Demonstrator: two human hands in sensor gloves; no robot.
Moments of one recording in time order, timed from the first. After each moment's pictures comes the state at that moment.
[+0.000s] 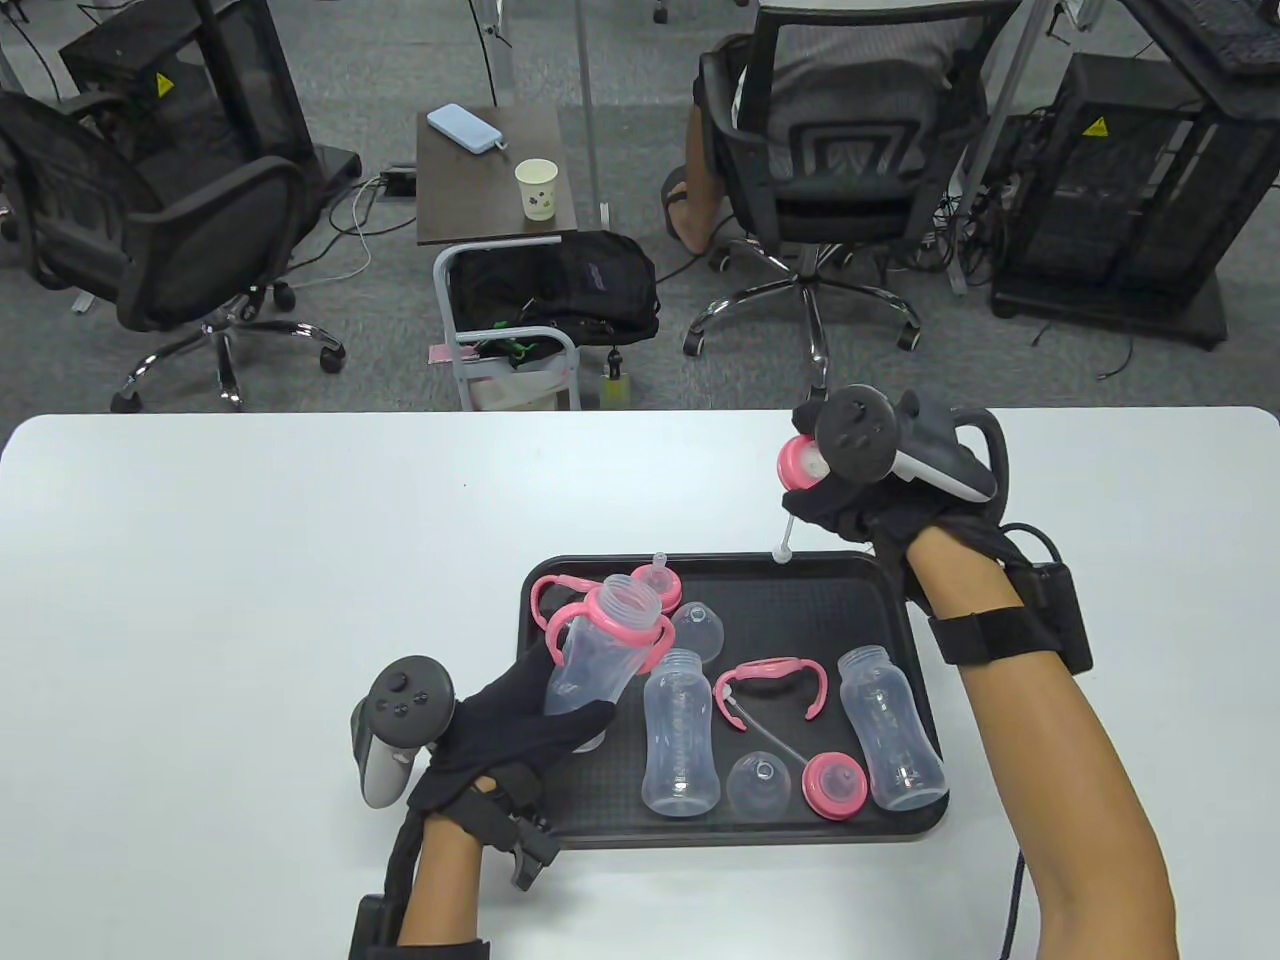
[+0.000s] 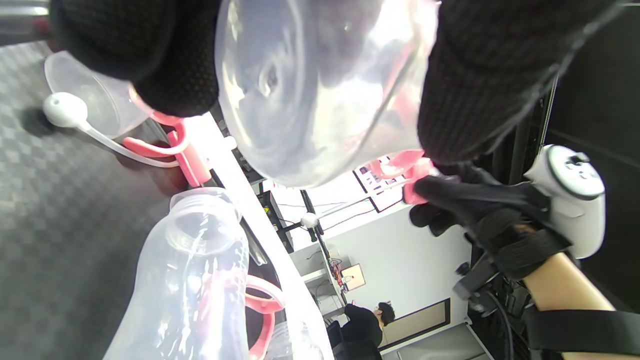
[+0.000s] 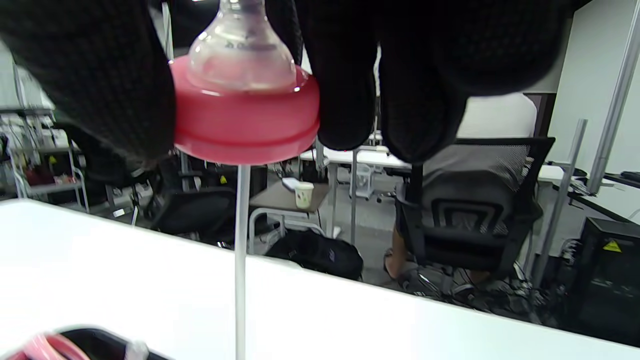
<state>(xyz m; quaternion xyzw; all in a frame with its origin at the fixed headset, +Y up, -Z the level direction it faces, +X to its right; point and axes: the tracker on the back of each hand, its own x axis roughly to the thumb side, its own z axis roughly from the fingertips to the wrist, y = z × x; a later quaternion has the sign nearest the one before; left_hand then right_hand) -0.182 -0.721 -0.295 -0.06 -0.16 0.55 0.81 0.164 -0.529 -0.432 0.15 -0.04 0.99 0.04</state>
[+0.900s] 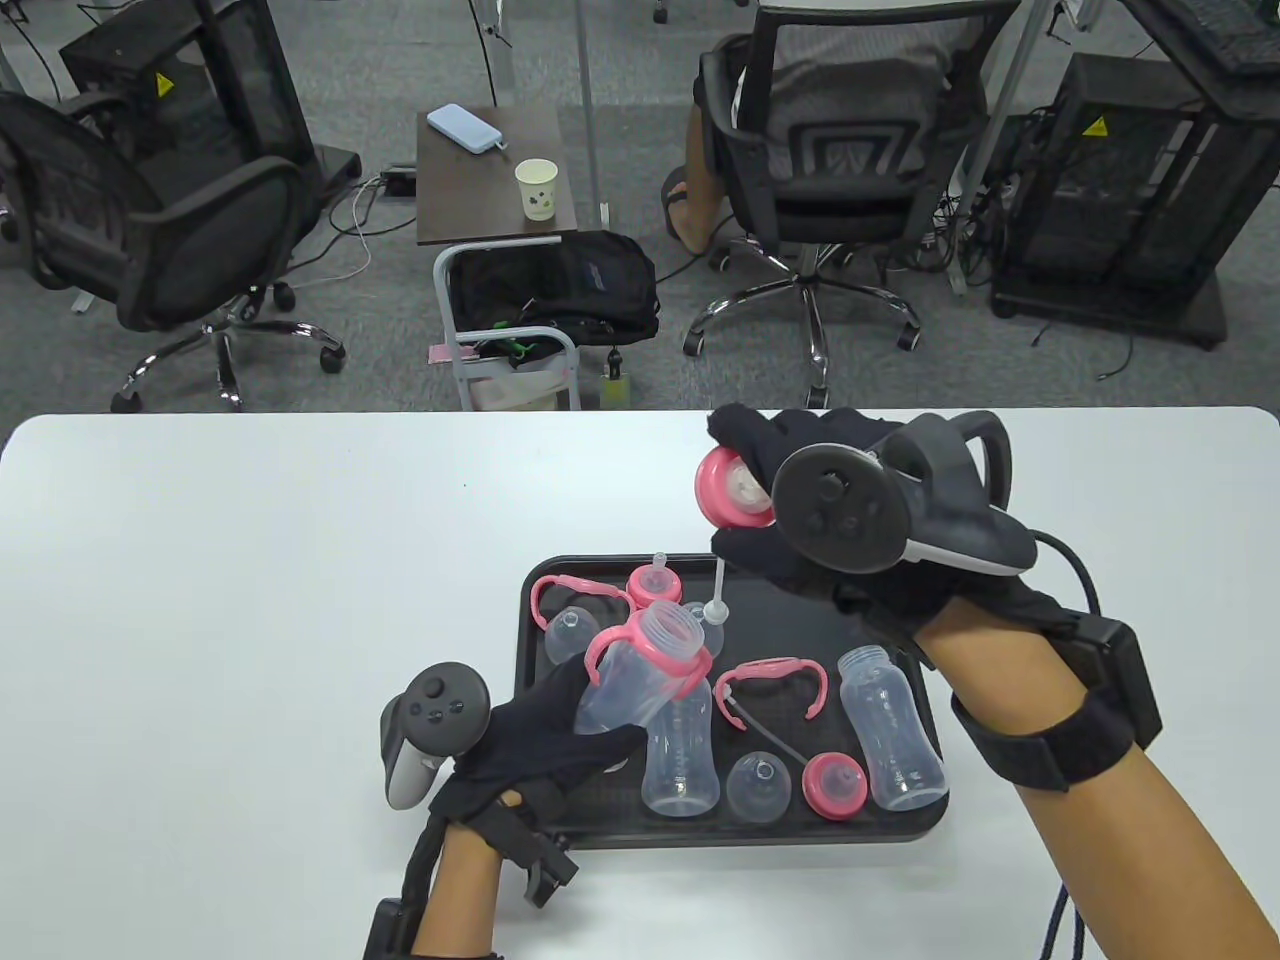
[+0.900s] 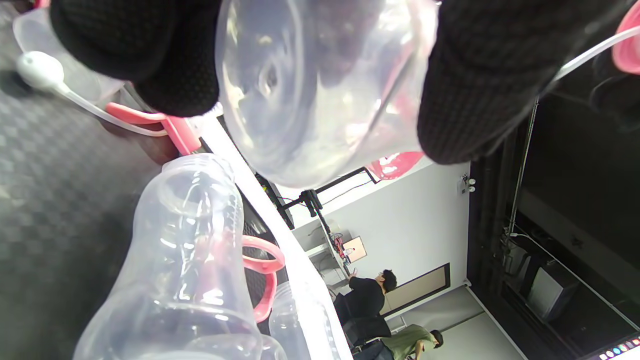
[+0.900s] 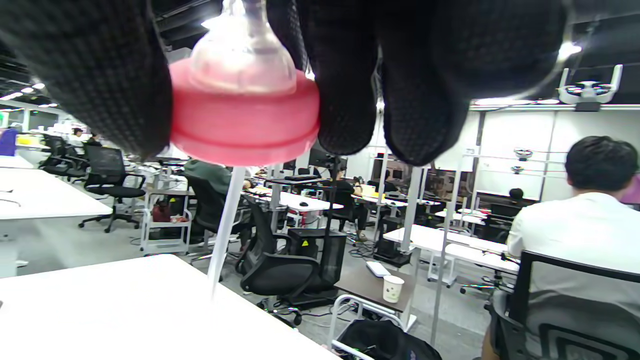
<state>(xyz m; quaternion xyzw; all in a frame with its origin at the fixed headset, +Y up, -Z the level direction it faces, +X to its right) -0.160 -0.719 -0.288 -0.08 -0.19 0.52 0.83 0.091 -0.416 -0.301 0.30 -0.13 0.95 0.01</state>
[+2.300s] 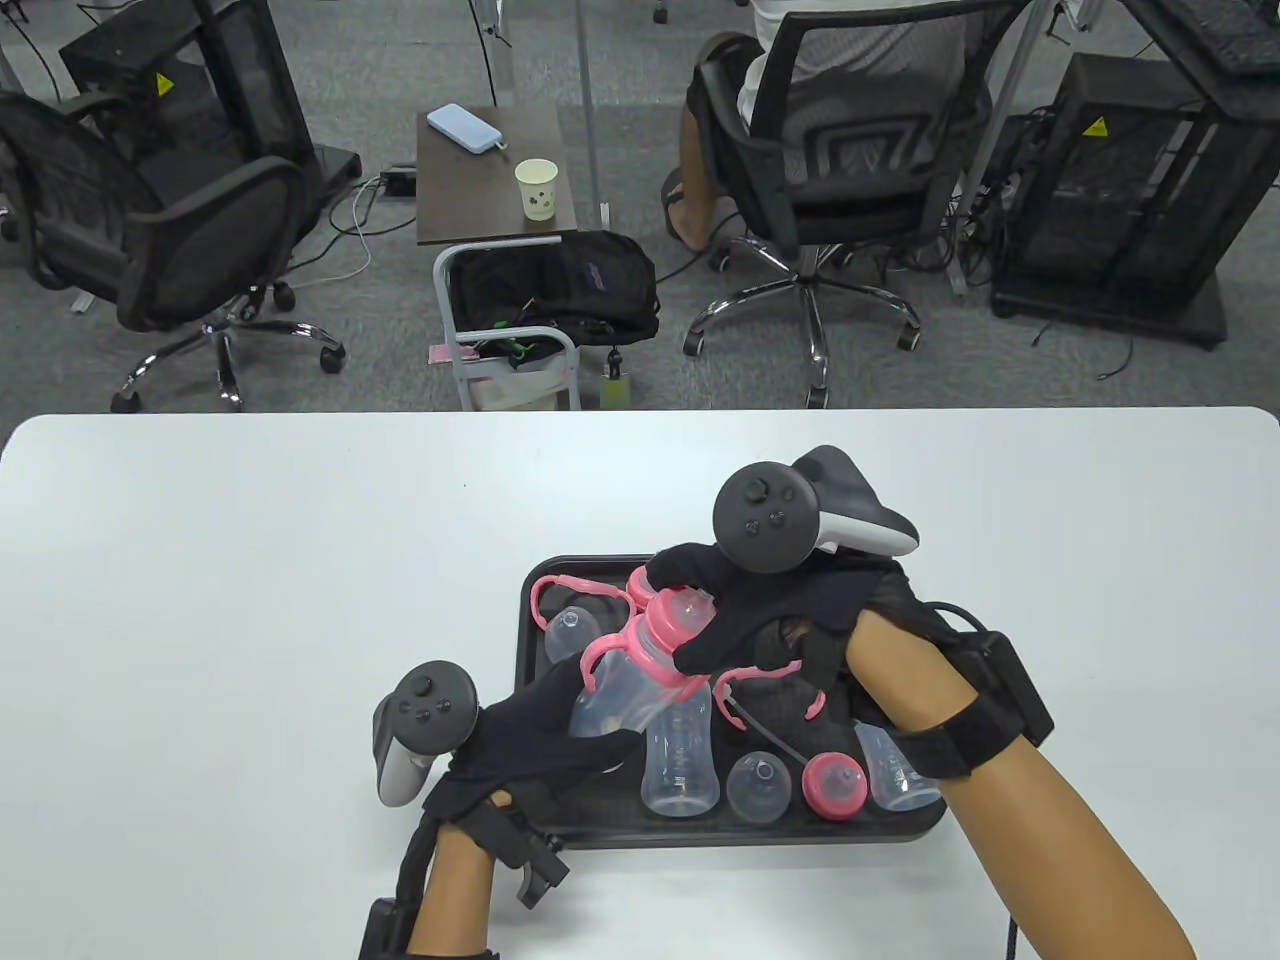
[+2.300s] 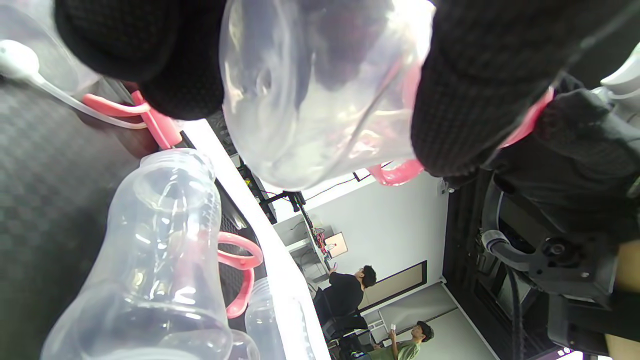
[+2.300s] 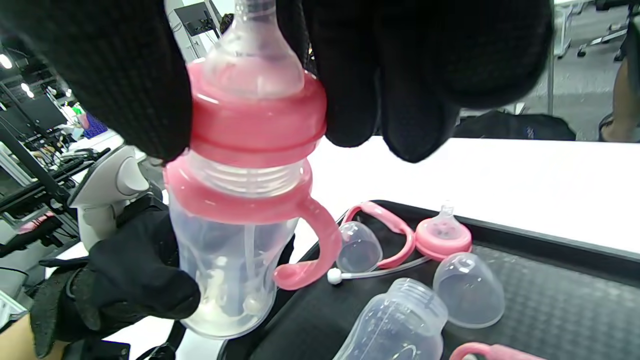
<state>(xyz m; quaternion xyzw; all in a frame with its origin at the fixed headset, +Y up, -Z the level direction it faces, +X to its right) -0.165 -0.716 -0.288 -0.08 -0.21 0.54 0.81 0.079 -0.538 -0.355 0.34 0.19 0.91 0.14</state>
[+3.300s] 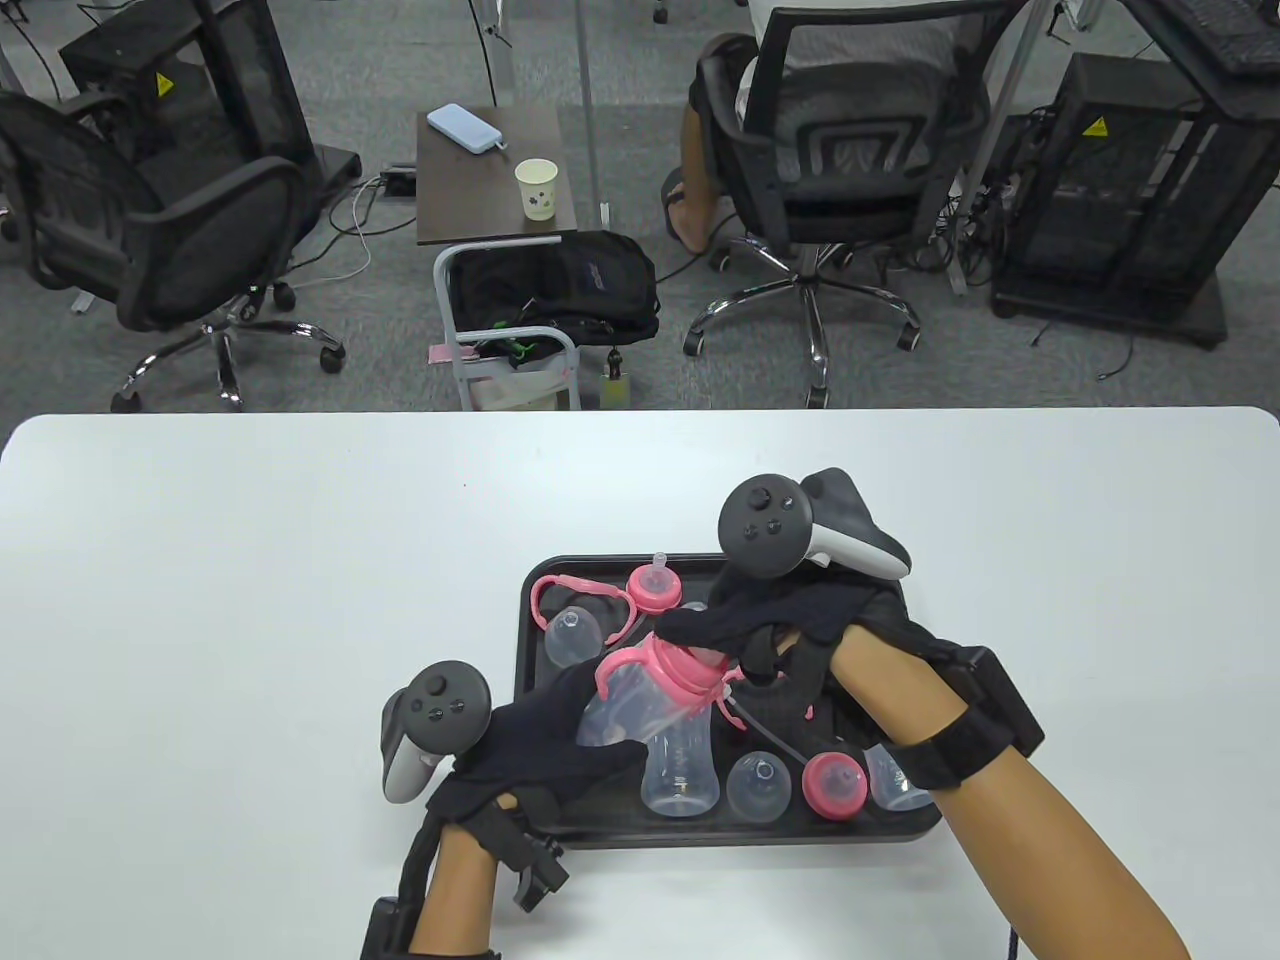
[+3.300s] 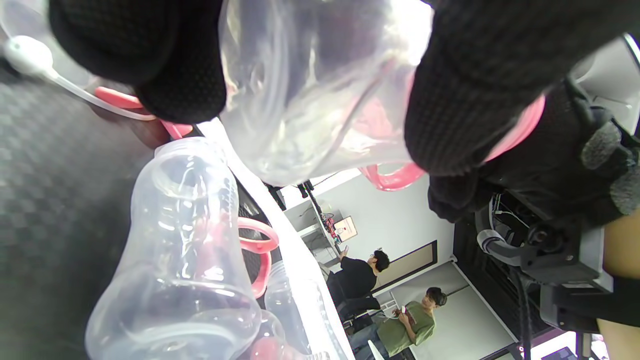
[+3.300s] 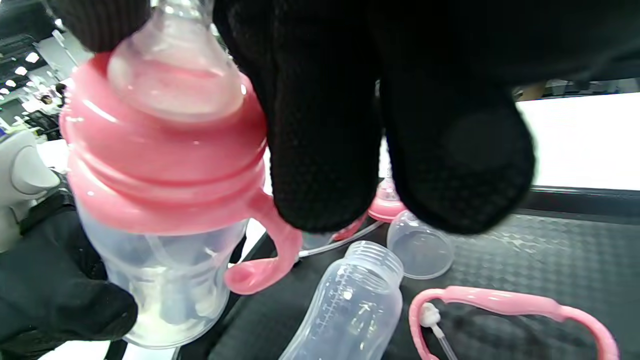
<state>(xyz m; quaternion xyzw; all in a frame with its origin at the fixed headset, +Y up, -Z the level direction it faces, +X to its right) -0.159 -0.716 -0.288 -0.10 -0.22 0.51 0.82 0.087 -0.568 -0.359 0.24 0.20 0.94 0.14</state>
